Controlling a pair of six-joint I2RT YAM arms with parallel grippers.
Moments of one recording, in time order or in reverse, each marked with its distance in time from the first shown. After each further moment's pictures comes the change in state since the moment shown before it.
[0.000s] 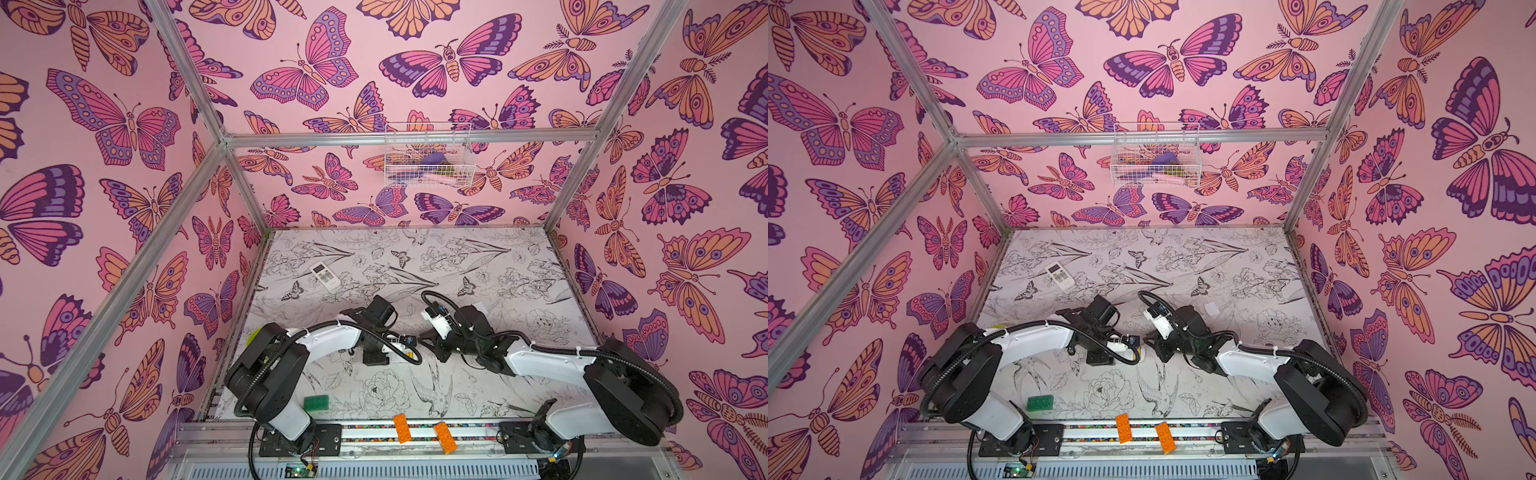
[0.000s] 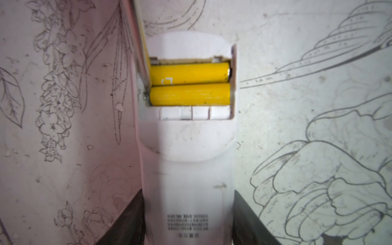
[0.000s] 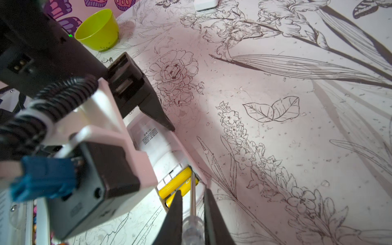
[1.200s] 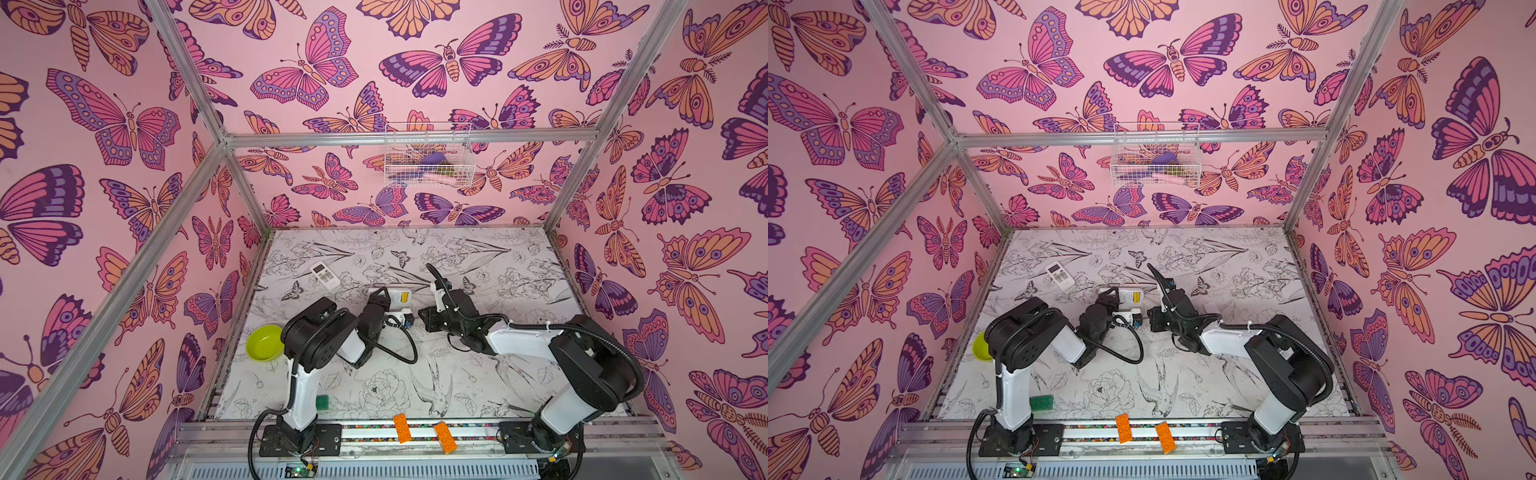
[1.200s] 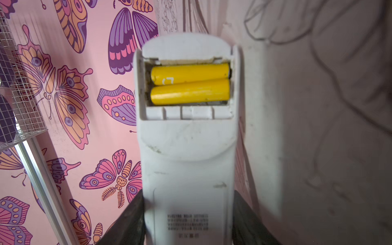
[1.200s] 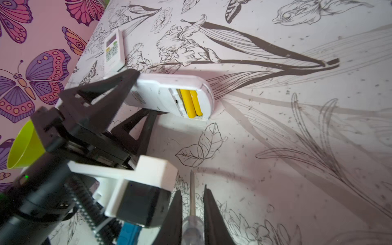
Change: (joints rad) left arm 0.060 0.435 -0.260 1.718 -0.544 0.626; right arm -0.044 0.251 0.190 0.055 0.260 0.420
